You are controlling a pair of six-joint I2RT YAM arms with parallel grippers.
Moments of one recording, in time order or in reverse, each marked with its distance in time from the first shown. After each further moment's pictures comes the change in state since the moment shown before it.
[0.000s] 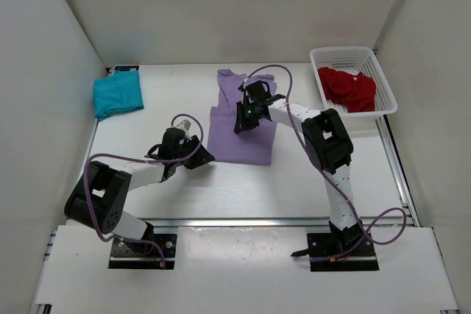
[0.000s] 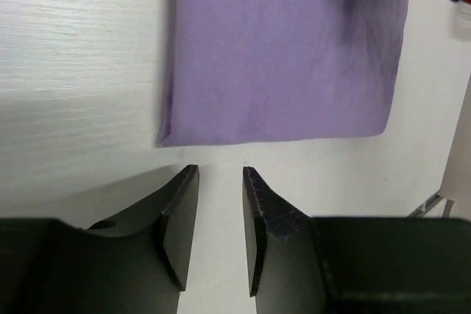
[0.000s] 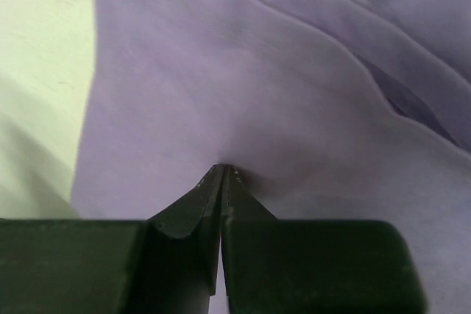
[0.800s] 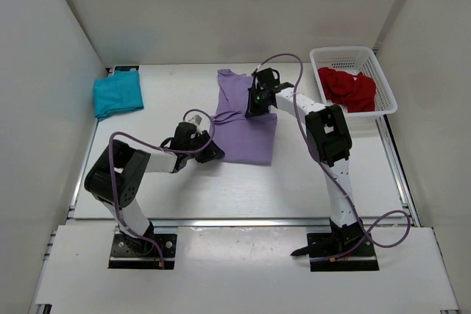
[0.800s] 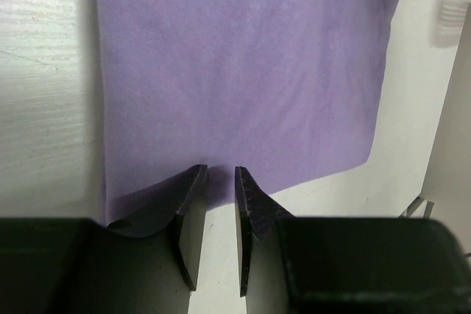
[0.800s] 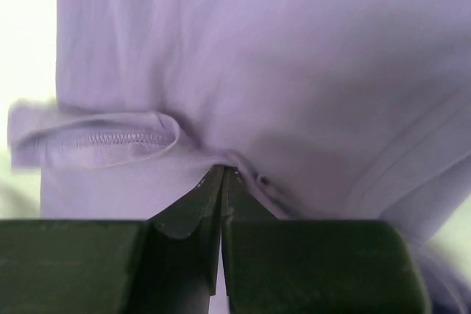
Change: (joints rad) left arm -0.048 0.221 0.117 0.127 0.020 -0.055; right arm -0.098 0.098 0.167 -0.090 0.095 0.001
